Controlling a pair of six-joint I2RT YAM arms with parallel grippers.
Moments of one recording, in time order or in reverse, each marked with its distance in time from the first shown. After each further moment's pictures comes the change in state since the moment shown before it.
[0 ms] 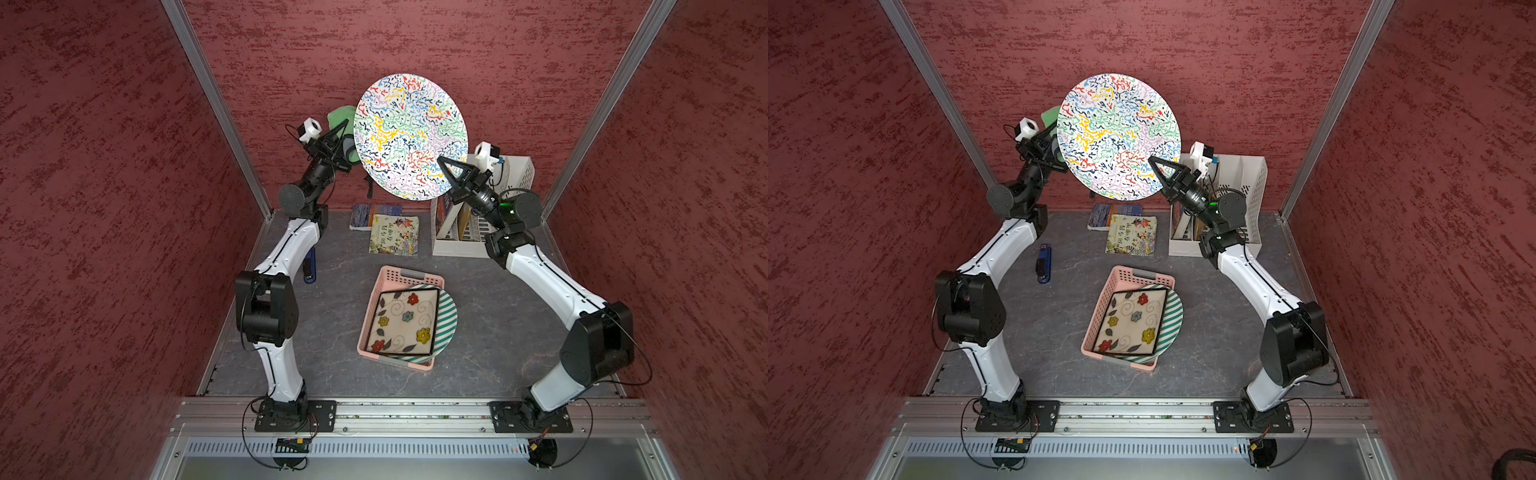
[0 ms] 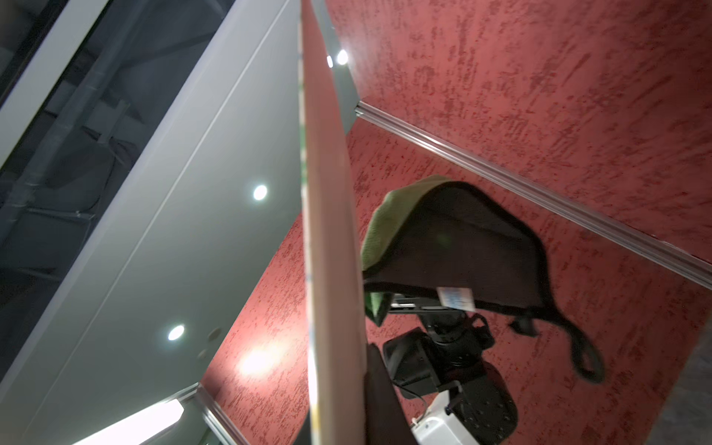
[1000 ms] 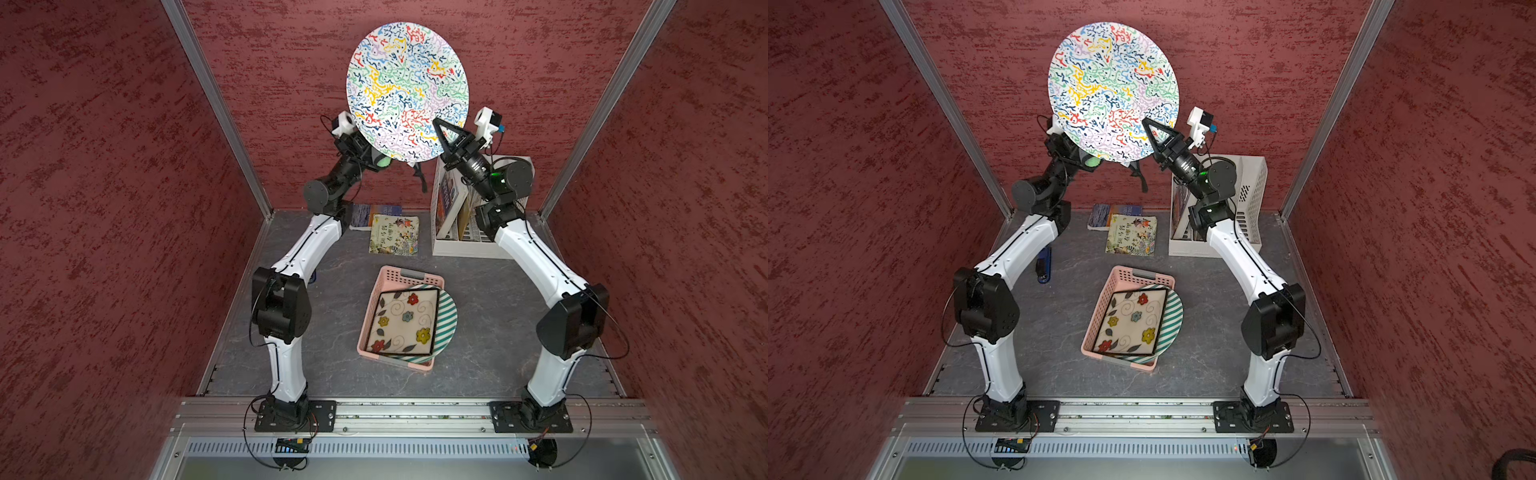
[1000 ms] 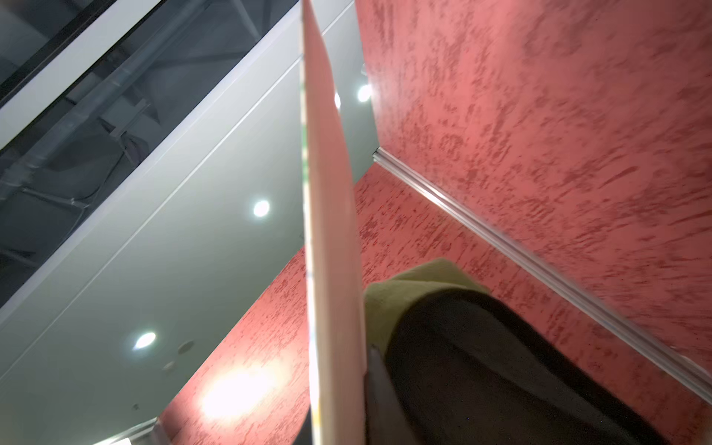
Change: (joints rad) left arm -0.111 0.032 0.130 -0.028 -0.002 0.000; right arm -0.003 0.203 0.393 -0.192 0.108 -0.132
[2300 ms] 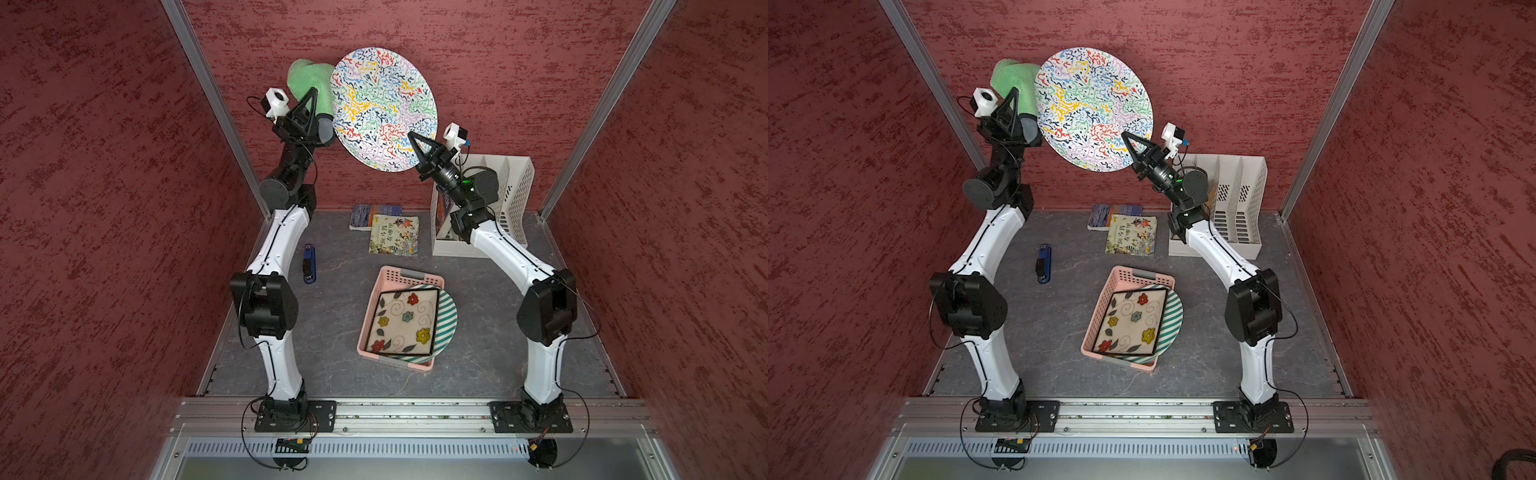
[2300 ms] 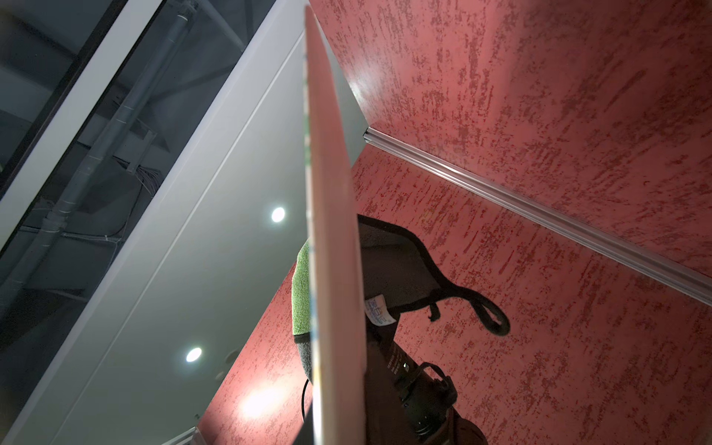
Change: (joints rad) left arm 0.187 0.008 0.124 0.094 -0.099 -0.002; right arm 0.076 0.154 0.054 0.123 0.024 0.143
